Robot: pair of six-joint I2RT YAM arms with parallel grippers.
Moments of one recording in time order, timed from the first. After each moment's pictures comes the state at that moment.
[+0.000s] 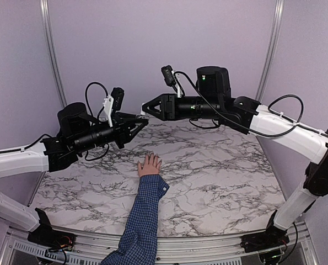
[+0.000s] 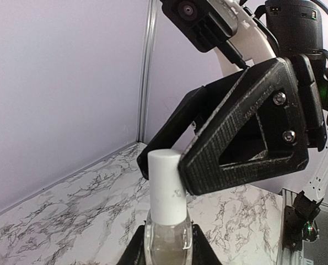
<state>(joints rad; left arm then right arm) -0.86 1.26 0.91 0.37 0.20 -0.14 0.91 1.60 1.58 -0.20 -0.33 0.44</state>
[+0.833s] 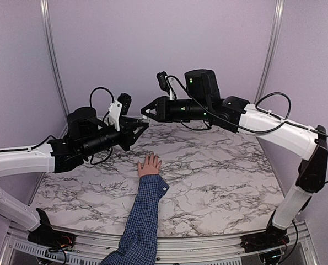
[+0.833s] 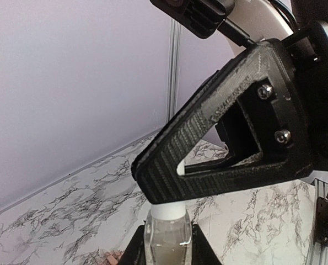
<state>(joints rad) -0.89 1.32 0.92 0.34 0.02 -0.06 0.91 1.69 1.65 -0.25 -0.26 0.54</state>
